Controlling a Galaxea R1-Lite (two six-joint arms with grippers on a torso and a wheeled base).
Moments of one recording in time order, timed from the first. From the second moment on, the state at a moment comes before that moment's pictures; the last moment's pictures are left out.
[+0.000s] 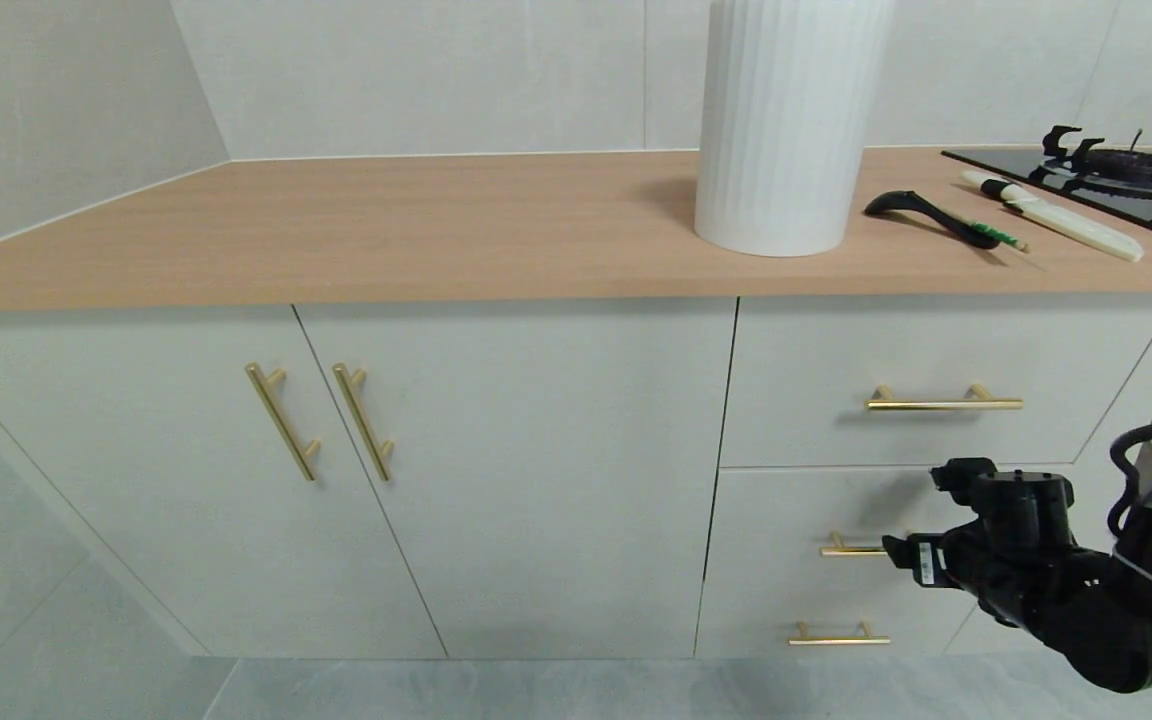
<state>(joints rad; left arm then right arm) 0.00 0.00 0.00 0.00 0.00 0.00 0.12 2.21 -0.50 -1.14 -0.26 0.04</state>
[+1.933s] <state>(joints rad) 0.00 0.00 0.00 0.00 0.00 0.00 0.26 1.40 -0.59 -0.11 -0.09 0.02</state>
